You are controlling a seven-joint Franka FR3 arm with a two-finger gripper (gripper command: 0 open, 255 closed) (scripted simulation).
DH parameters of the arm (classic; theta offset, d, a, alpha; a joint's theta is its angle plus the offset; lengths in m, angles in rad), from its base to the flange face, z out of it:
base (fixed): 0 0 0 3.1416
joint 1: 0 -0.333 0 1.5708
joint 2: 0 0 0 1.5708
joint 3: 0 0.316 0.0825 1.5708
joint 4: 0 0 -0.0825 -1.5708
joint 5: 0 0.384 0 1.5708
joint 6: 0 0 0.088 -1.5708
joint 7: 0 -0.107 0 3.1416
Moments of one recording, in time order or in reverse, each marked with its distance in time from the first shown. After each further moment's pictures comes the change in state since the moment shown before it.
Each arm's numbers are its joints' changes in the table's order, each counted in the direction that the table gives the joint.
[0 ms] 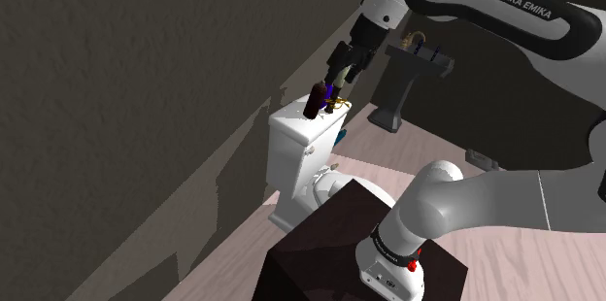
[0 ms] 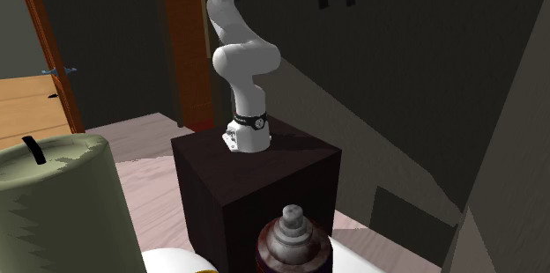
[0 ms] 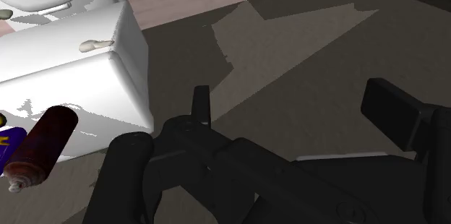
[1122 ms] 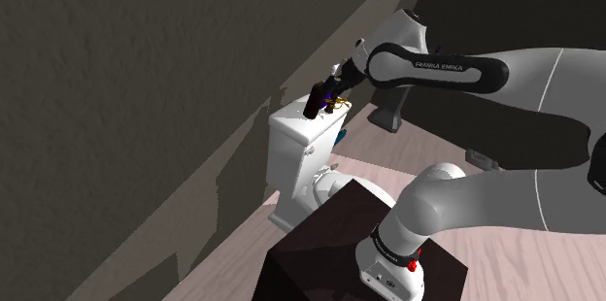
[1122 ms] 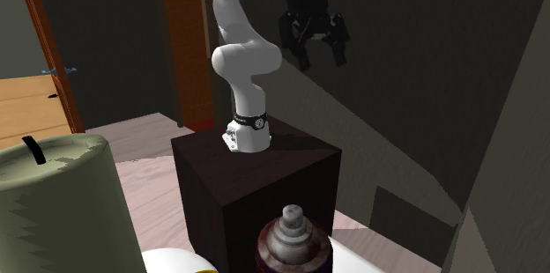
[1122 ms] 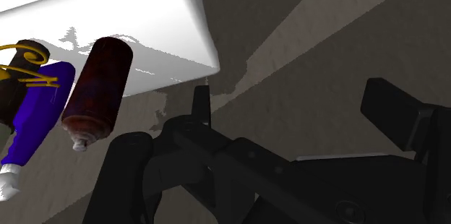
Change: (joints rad) arm 0.116 0.042 -0.160 -0.400 -0.151 0.739 0.193
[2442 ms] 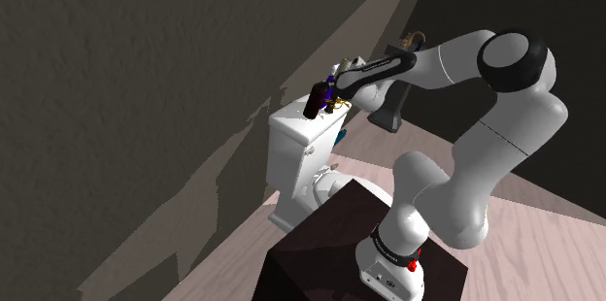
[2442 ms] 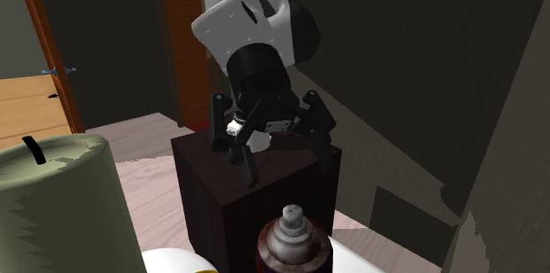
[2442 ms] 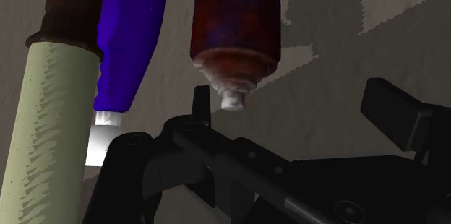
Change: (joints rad) arm -1.117 0.466 -1.371 0.175 0.164 0.997 0.518
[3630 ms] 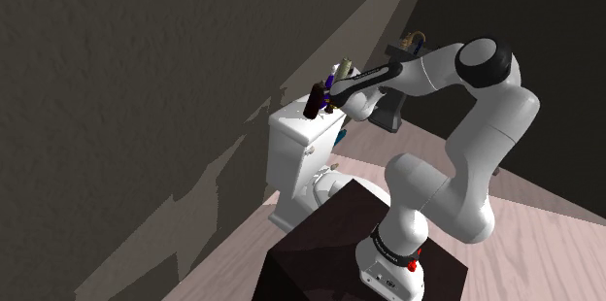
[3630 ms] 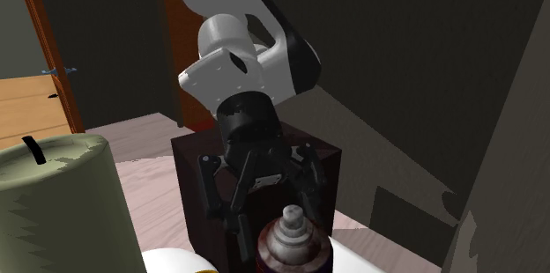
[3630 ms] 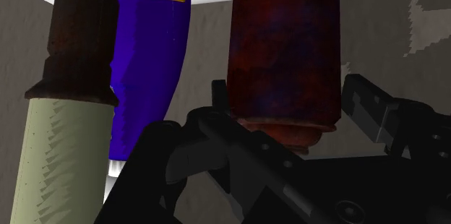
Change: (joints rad) arm -0.465 -0.160 -0.477 0.090 -0.005 0.184 0.125
